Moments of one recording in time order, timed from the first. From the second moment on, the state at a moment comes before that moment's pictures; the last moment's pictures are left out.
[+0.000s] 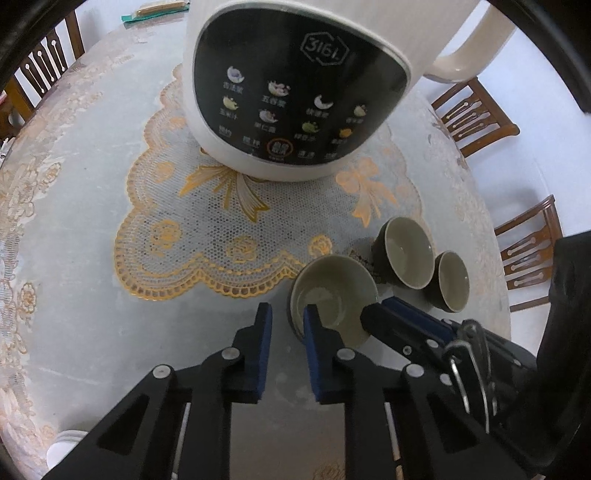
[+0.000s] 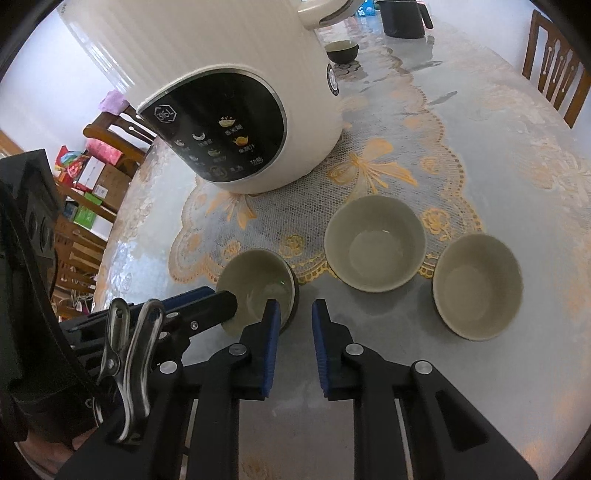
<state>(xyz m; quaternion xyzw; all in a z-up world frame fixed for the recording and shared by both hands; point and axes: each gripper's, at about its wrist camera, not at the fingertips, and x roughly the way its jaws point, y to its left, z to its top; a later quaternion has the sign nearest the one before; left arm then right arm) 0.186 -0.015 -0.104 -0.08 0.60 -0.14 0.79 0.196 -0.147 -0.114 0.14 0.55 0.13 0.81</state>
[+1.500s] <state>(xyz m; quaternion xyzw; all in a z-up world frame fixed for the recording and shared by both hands) 0.107 -0.030 -0.076 -0.05 0.58 -0.18 0.79 0.113 -0.153 -0.093 0.18 0.54 0.12 0.81</state>
